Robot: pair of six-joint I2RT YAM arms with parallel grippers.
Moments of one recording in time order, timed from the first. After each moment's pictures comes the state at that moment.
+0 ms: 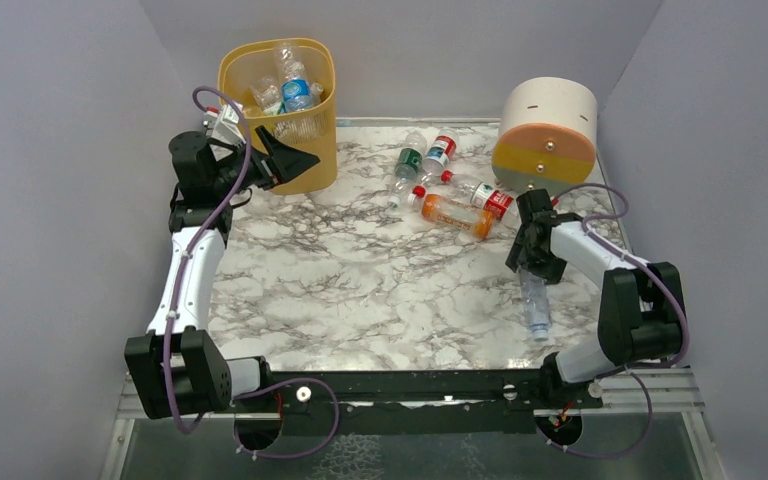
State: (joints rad) left arm 0.11 1.25 1.07 0.03 0.94 -0.70; right arm 0.14 1.49 0.86 -0.68 0.32 0.60
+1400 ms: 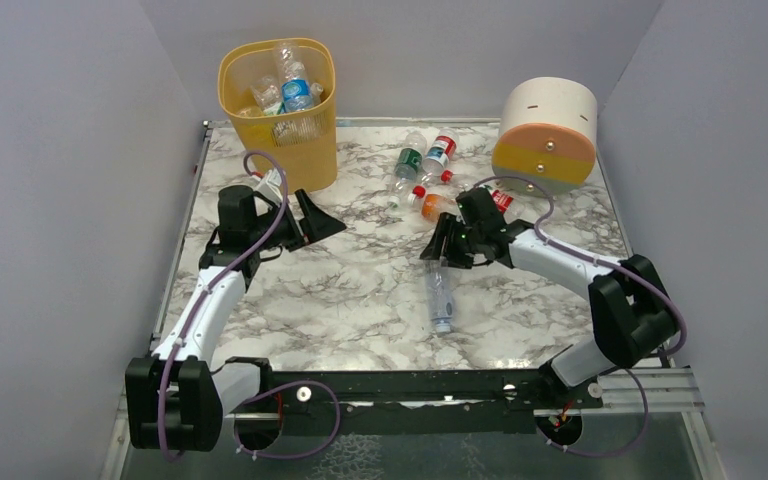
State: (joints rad) left arm -0.05 1.10 0.71 -0.11 0.78 -0.62; right arm 0.54 1.51 0.89 -0.29 -0.16 0.76
